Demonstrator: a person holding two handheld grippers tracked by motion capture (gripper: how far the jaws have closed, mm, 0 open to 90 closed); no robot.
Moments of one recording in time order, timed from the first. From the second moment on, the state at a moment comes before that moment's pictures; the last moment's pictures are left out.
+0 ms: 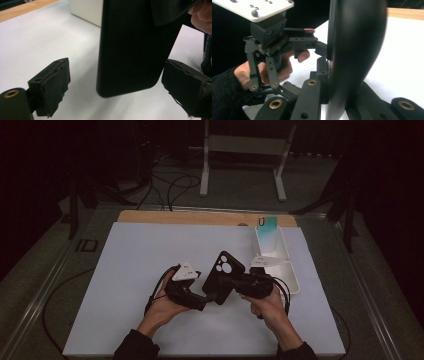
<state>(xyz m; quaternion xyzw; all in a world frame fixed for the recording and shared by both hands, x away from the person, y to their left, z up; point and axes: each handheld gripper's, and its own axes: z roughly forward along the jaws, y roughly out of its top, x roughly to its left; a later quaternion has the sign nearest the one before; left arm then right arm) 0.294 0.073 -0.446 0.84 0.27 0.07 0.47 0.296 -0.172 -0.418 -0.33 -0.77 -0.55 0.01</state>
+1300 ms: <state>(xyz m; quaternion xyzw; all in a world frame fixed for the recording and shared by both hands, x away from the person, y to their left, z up) 0.289 0.073 -0.459 0.85 0.20 0.00 0.49 0.294 -0.173 -0.412 -0.25 -0.79 -0.55 -0.02</state>
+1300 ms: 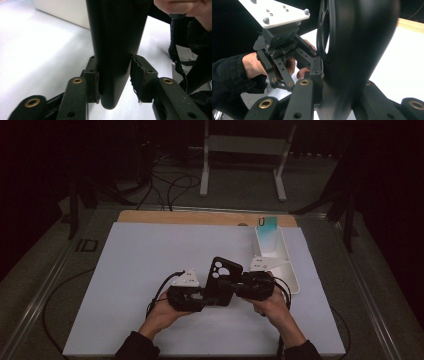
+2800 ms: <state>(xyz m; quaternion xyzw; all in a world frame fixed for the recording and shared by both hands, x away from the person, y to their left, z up) 0.288 0.077 -0.459 0.83 0.26 0.06 0.49 0.299 -0.170 -0.410 -0.35 -0.78 -0.52 -0.07</state>
